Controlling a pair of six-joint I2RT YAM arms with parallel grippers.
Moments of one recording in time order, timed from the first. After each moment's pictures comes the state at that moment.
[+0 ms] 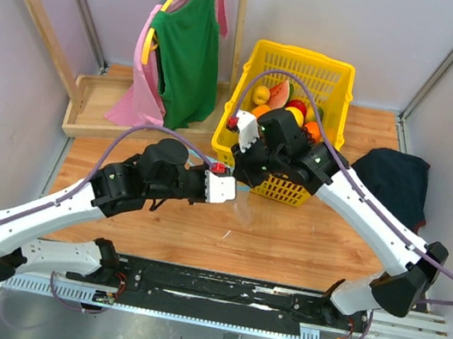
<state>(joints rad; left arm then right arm) -0.99 1.01 1.06 -0.44 0.13 0.58 0.84 1.47 1.56 -0.86 -0.25 -0.06</state>
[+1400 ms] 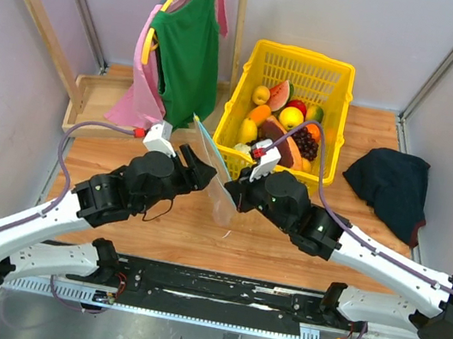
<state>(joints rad) -1.00 0.85 0.93 -0.46 -0.51 -0.98 1.10 1.11 0.96 -0.17 0.26 0.37</state>
